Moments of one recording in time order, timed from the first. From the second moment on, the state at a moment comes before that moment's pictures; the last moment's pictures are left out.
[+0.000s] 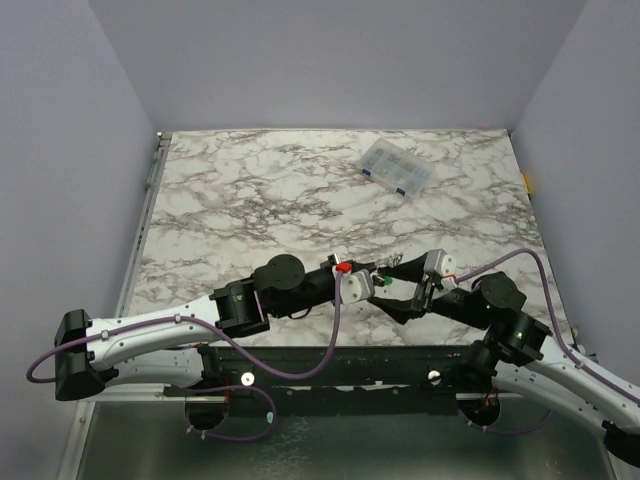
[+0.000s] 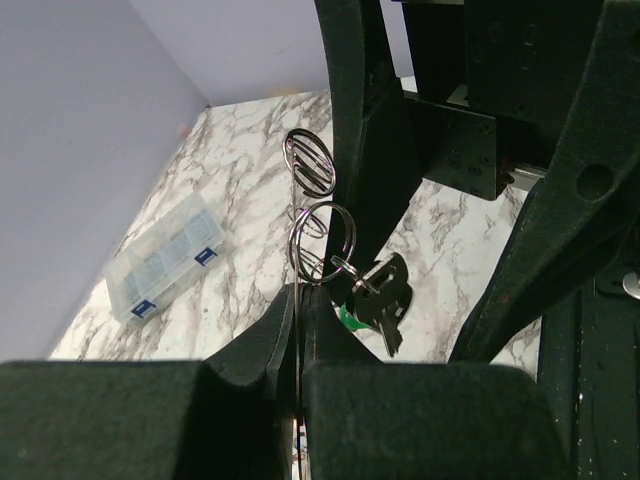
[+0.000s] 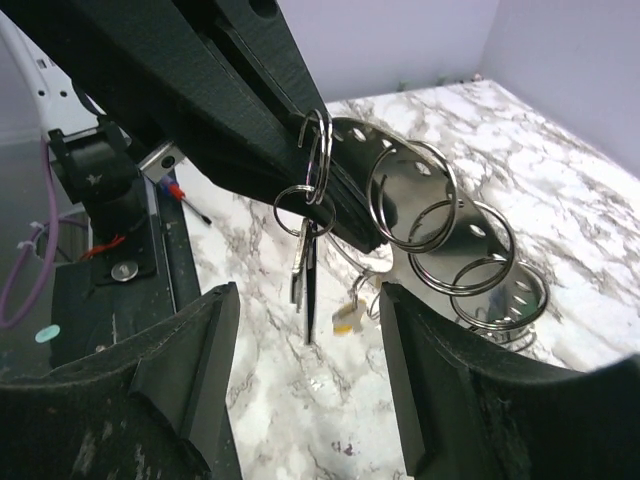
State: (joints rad) left arm -1.25 1.03 0.84 0.13 -0.05 0.42; right arm 0.93 0.46 0.49 0.00 -0.27 -0.06
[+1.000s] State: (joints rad) left arm -1.25 1.06 0.85 0.17 -0.09 0.44; right arm 0.92 0.50 0.39 0.31 -0.27 0.04
